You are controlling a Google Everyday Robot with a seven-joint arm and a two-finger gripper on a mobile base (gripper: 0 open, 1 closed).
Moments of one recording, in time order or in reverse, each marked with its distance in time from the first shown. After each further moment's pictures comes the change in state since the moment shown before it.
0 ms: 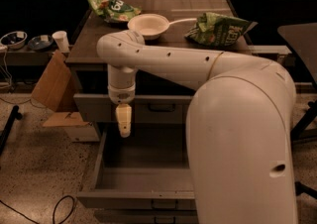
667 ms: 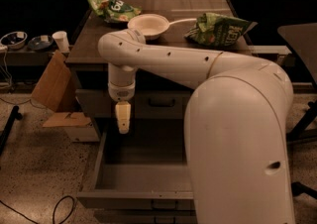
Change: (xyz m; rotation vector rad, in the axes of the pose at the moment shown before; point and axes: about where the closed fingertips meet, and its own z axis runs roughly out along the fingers) arm 0.000 -0.017 0.000 0.041 -0.014 0.020
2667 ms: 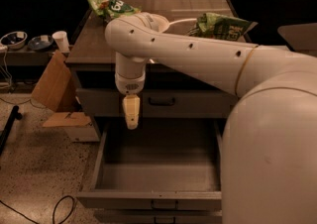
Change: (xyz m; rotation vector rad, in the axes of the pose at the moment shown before) arm 0.015 0.028 -0.062 0.081 0.006 -0.021
